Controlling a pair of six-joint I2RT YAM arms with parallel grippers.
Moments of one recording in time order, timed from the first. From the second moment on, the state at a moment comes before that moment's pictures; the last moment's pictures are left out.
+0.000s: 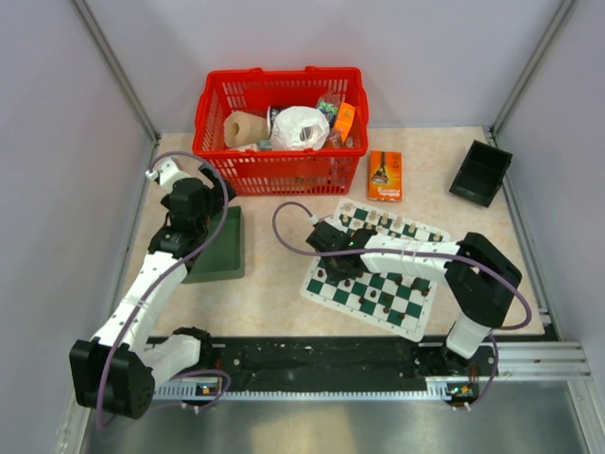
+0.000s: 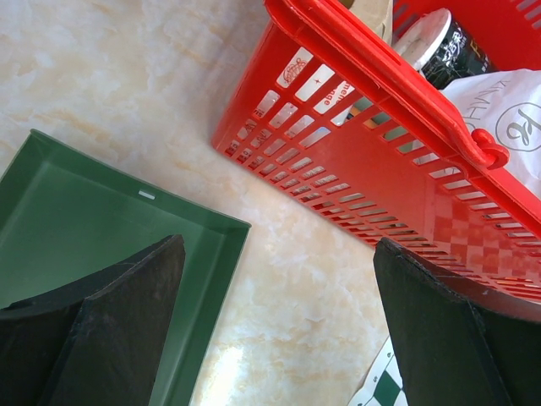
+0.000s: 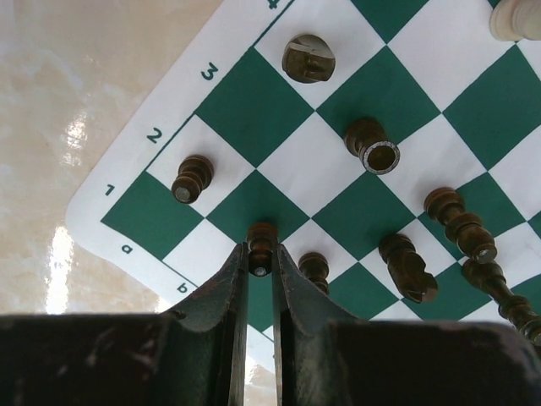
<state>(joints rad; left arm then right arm) -0.20 1.06 0.84 -0.16 -0.34 -0.71 0.98 1.69 1.08 -0.56 0.24 0.56</state>
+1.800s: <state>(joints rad) -0.19 1.06 0.84 -0.16 -0.31 -0.71 0.96 1.35 1.03 -0.62 0.27 0.58</state>
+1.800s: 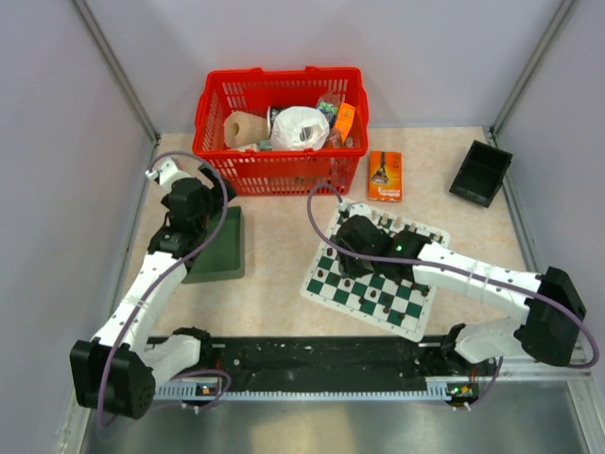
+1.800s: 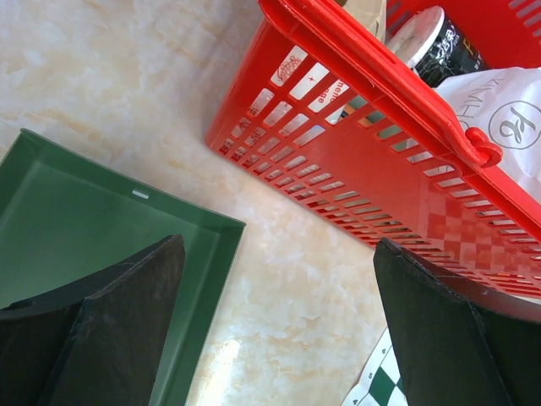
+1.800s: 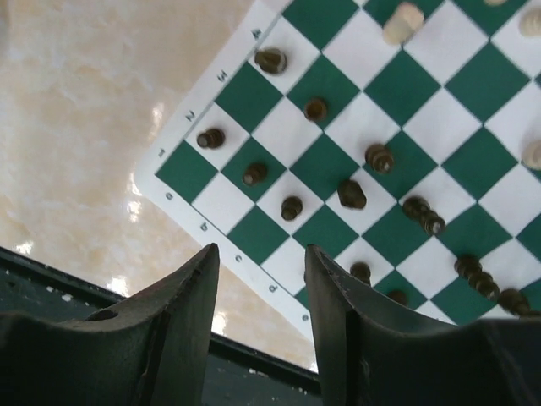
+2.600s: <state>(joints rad) -0.19 1.06 0.84 -0.16 -0.31 -0.71 0.96 1.35 0.84 -0.68 0.15 0.66</state>
